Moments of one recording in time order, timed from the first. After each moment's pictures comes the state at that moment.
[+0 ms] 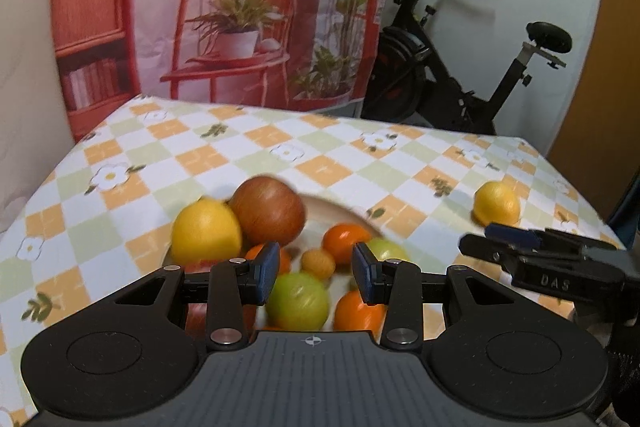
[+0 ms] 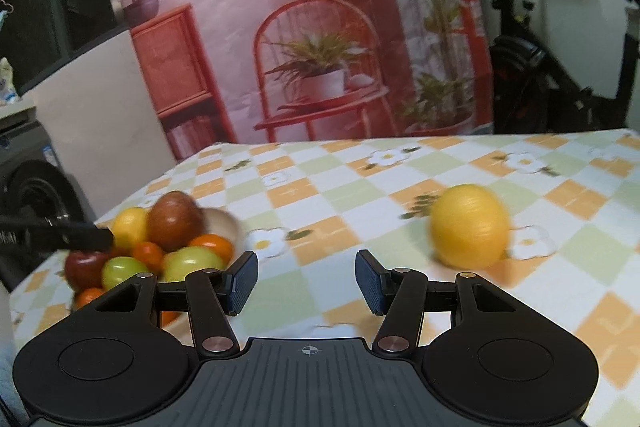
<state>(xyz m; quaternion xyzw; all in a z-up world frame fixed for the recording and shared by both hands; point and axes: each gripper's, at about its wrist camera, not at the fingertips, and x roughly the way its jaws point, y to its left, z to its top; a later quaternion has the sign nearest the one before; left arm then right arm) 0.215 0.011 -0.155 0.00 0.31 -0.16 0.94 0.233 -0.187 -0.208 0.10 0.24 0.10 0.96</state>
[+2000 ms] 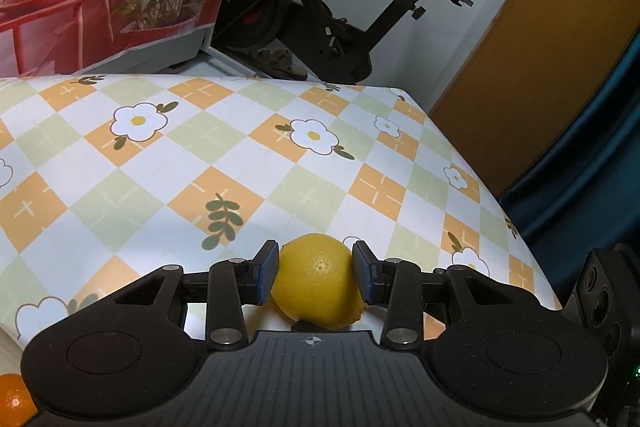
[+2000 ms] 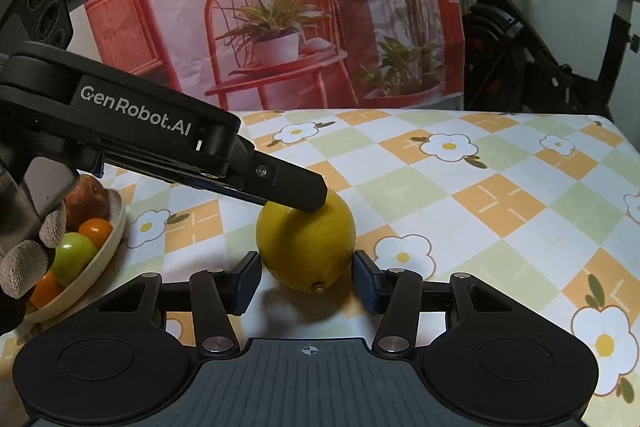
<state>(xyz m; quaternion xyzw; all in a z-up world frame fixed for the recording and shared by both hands) 0.339 -0.166 -0.199 -0.03 0.42 -0.36 0.84 0.276 -0.274 -0.223 0.08 0.31 0.09 0.94</state>
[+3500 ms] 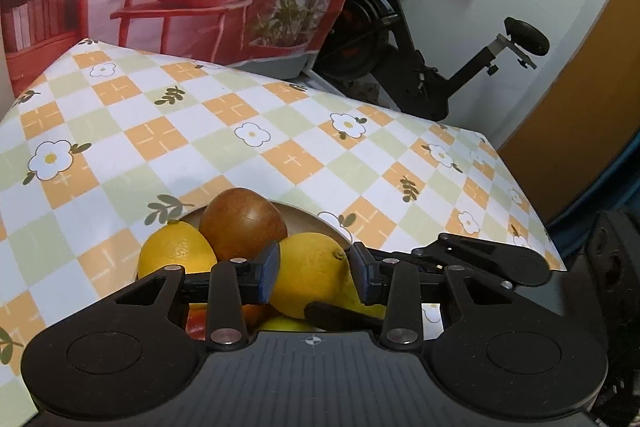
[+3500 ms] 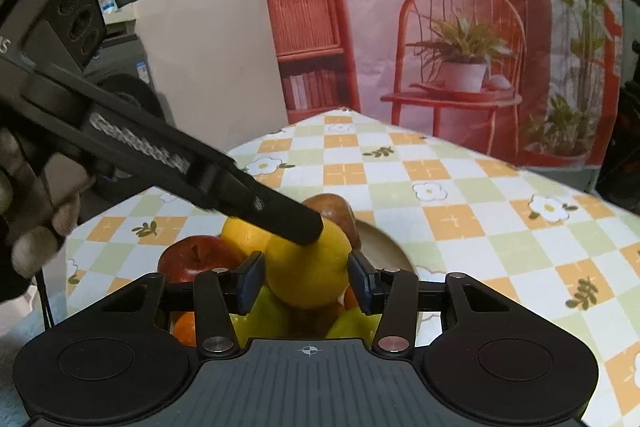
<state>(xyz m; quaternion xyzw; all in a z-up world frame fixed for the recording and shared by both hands) 0.298 0.038 -0.162 -0.08 0.41 -0.25 0.87 0.289 -0.062 -0.168 -0.02 0.29 0.26 0.92</state>
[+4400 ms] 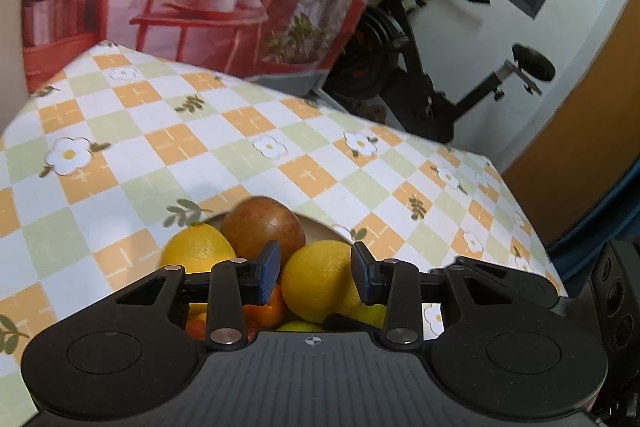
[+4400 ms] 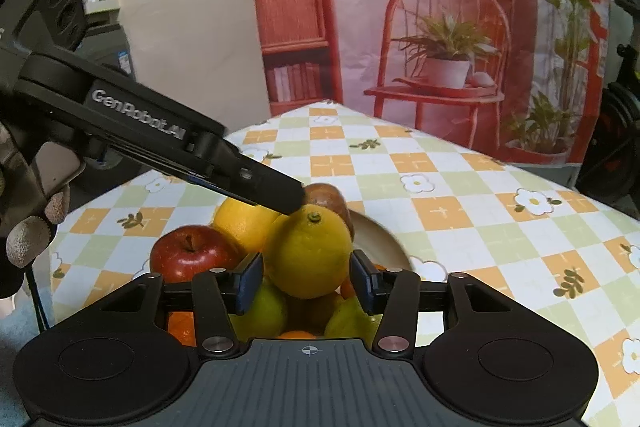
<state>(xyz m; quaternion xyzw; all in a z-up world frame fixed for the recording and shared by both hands) 0.286 0.059 -0.160 -0.11 0.38 -0.23 0.89 0.280 -0.056 -0.170 -0.03 0.29 0.23 0.93</state>
